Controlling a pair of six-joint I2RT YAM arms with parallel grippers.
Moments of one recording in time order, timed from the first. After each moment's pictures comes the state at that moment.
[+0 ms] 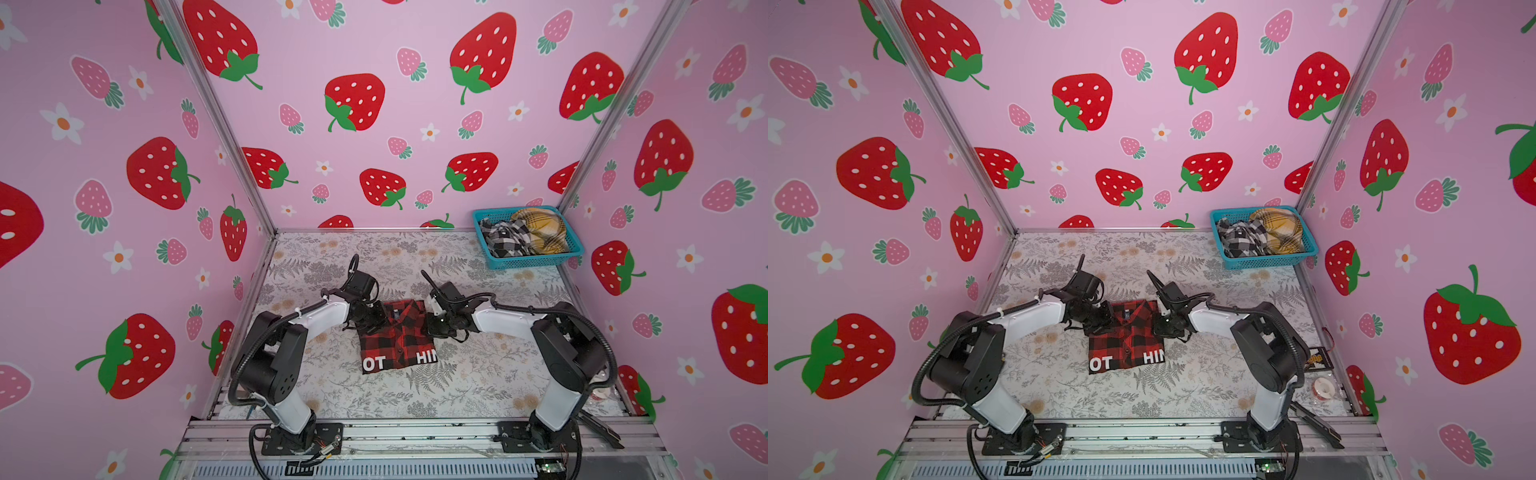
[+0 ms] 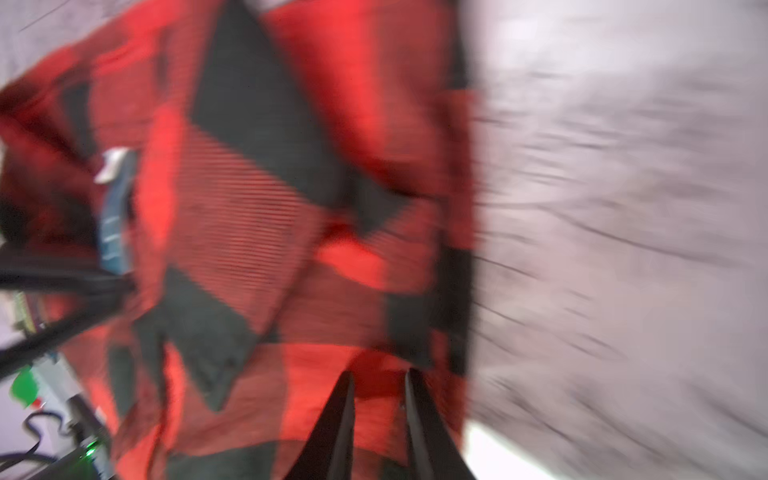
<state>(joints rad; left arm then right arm) -0.41 1.65 0.98 -0.49 0.41 -0.84 0.77 1.76 0.98 -0.30 -0.27 0.62</state>
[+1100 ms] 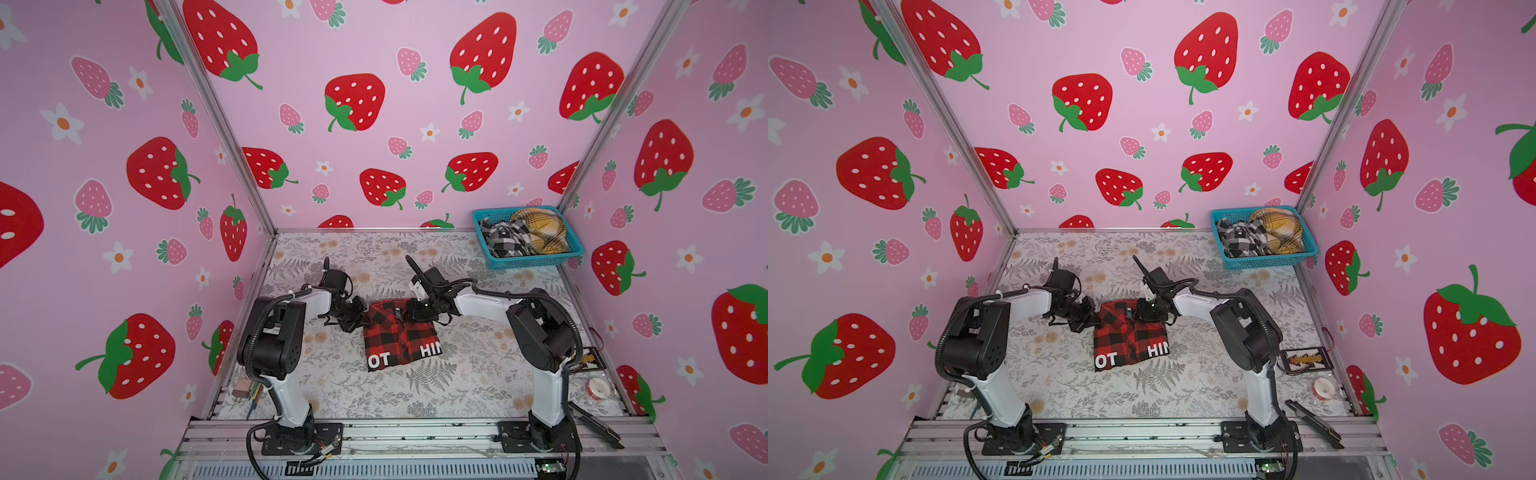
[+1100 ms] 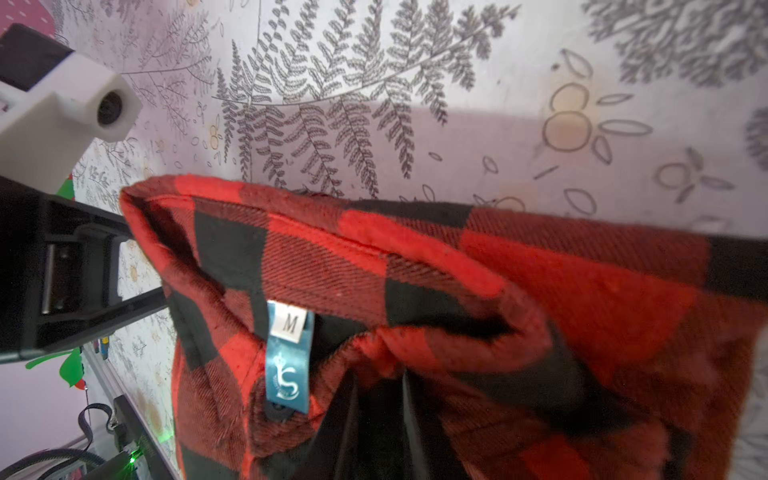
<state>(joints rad) -0.17 1.82 0.98 -0.43 0.59 -0.81 0.78 1.98 1.27 -0.29 -0.37 0.56</state>
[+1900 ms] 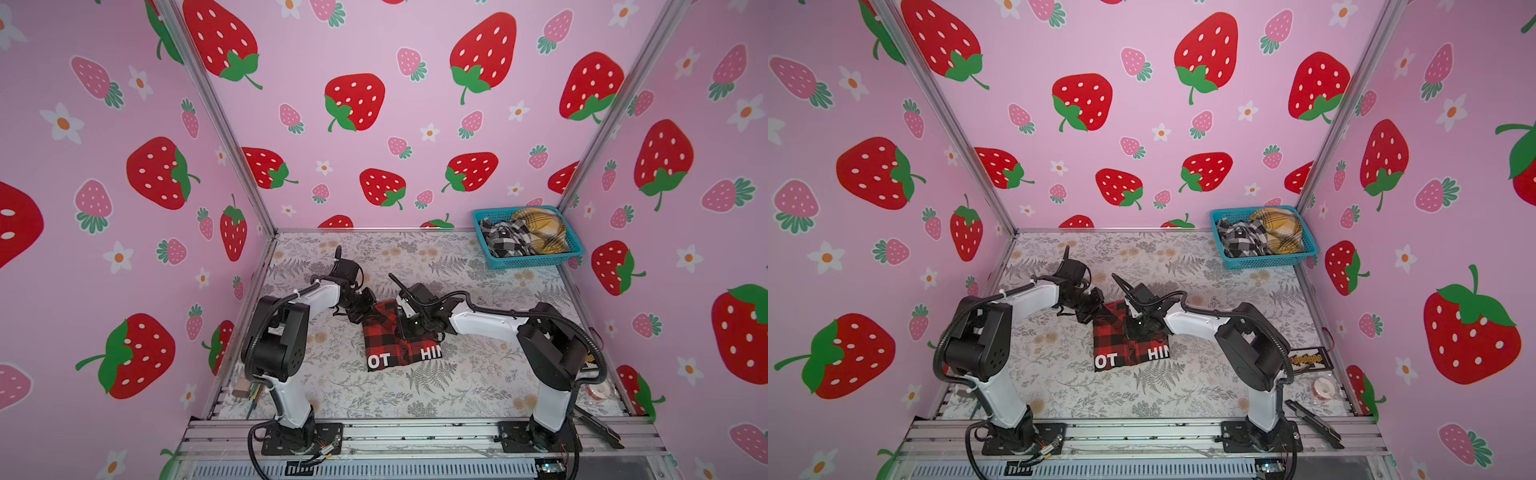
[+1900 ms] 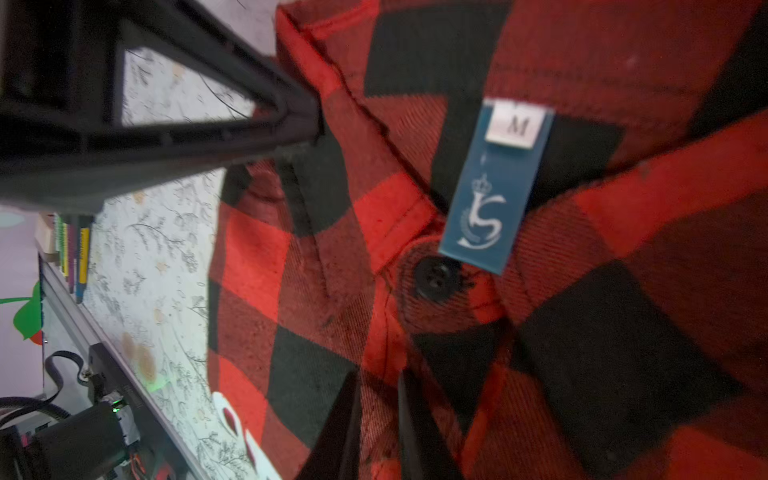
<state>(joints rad) -0.25 1.86 1.13 -0.52 0.55 -0.81 0.96 1.87 1.16 -0.30 -0.26 0.61</state>
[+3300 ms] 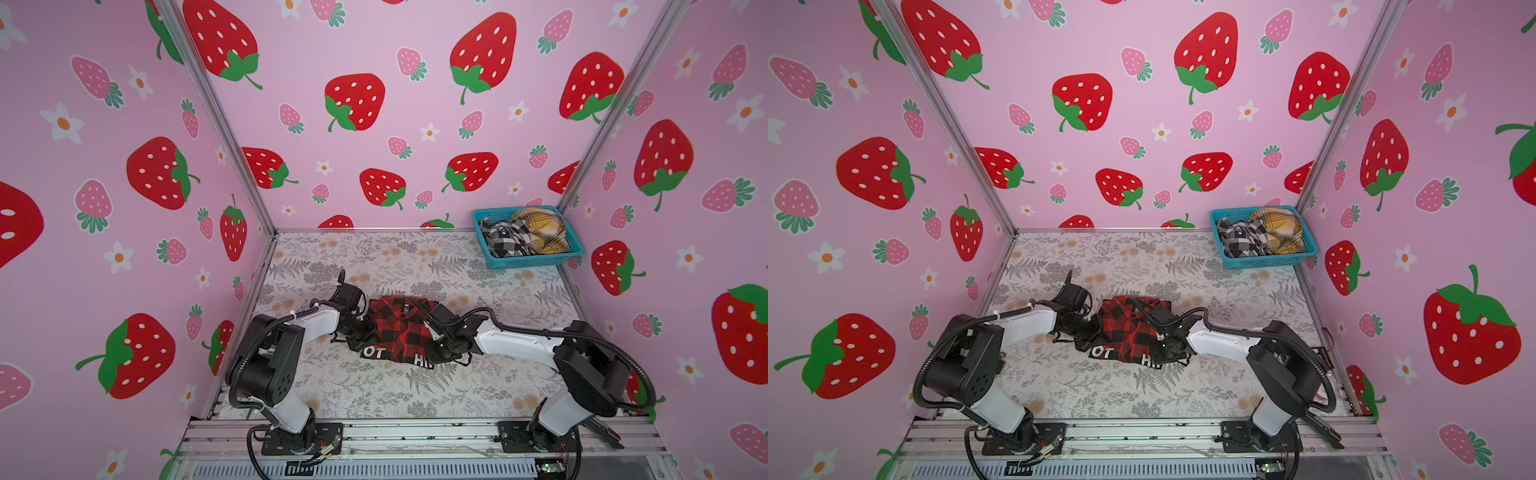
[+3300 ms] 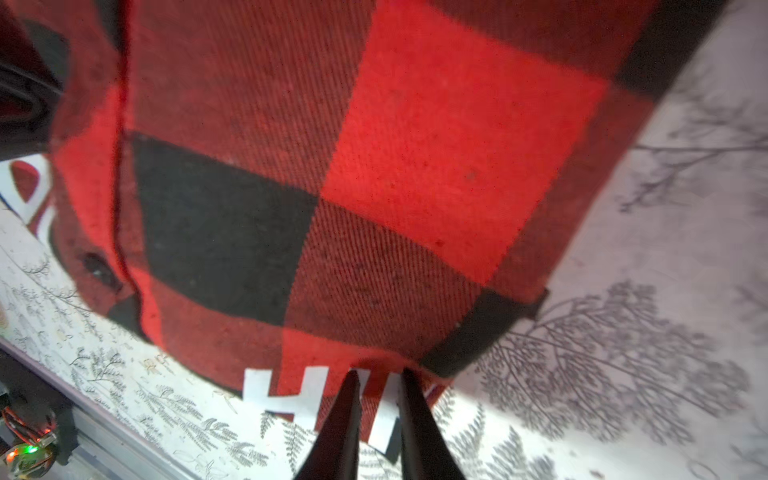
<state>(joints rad) -0.33 1.61 0.82 -0.46 0.55 -0.87 0.97 1.59 0.91 -0.50 -0.14 0.64</state>
